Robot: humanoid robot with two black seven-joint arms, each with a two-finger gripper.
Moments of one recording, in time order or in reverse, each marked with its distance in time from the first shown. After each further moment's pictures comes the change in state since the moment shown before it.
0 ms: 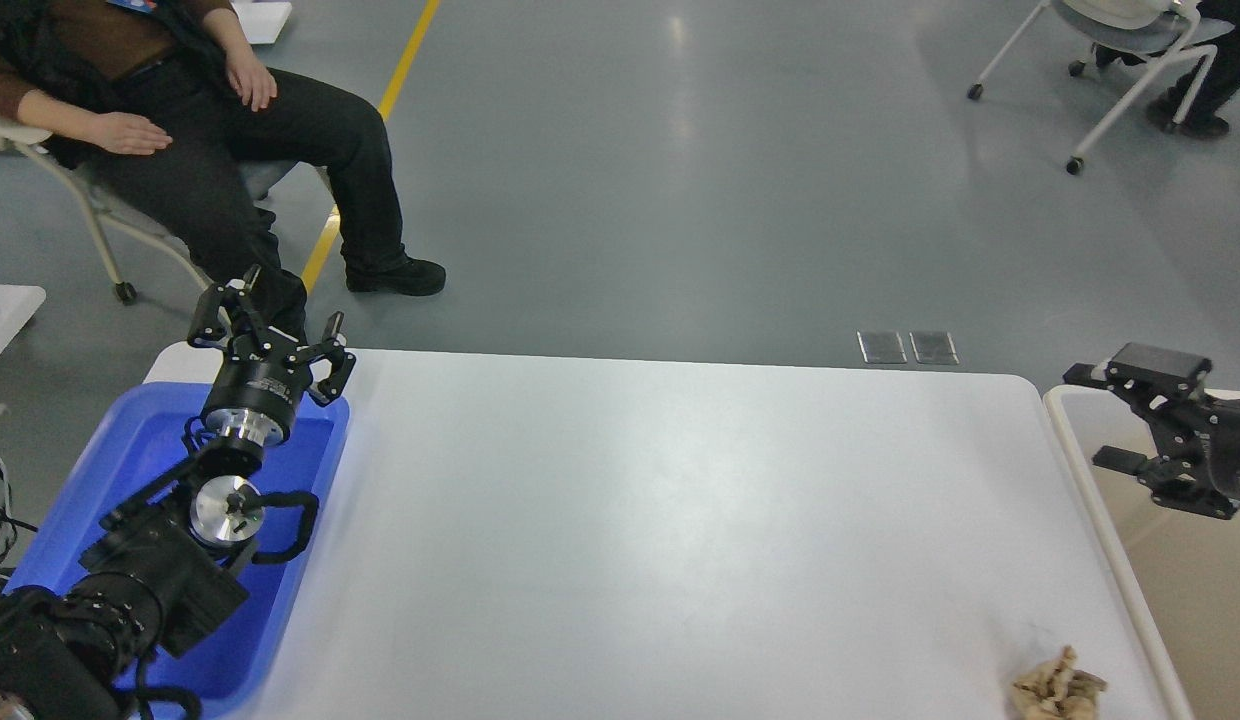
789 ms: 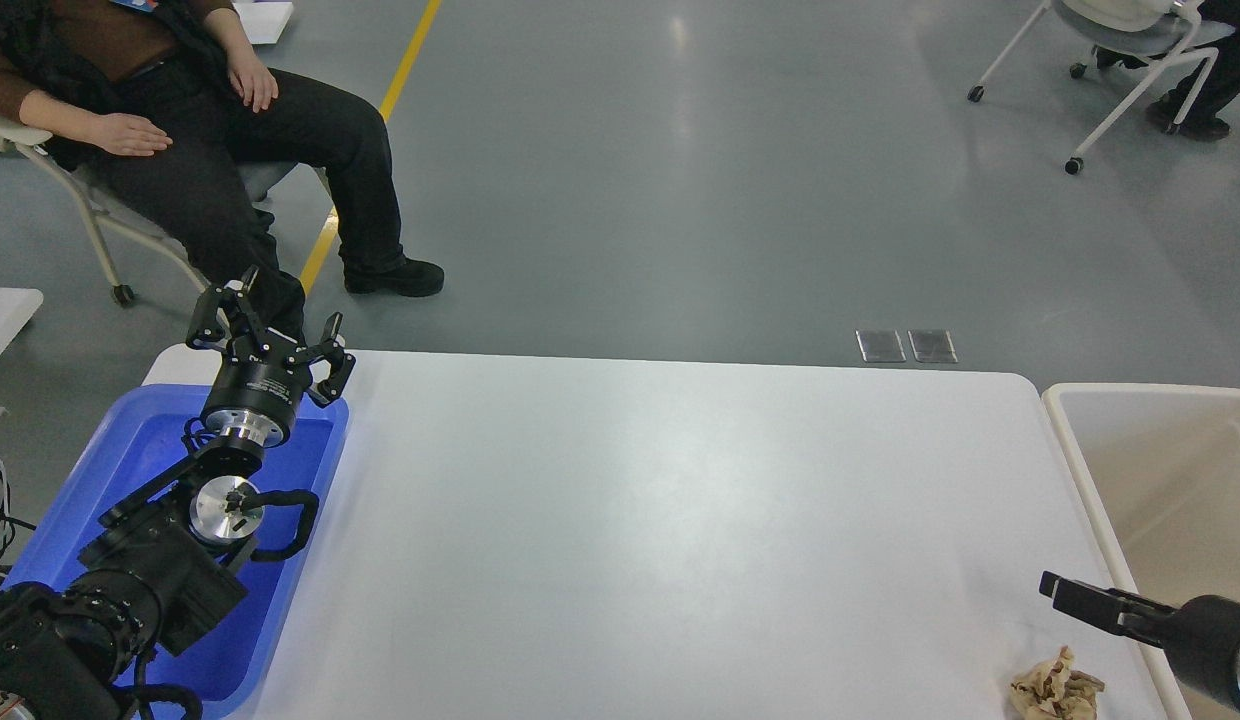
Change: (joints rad) left arm 0.000 0.000 0.000 0.000 0.000 0.000 0.000; right arm -0.109 0.028 -0.423 0.106 -0.650 -0.576 0.056
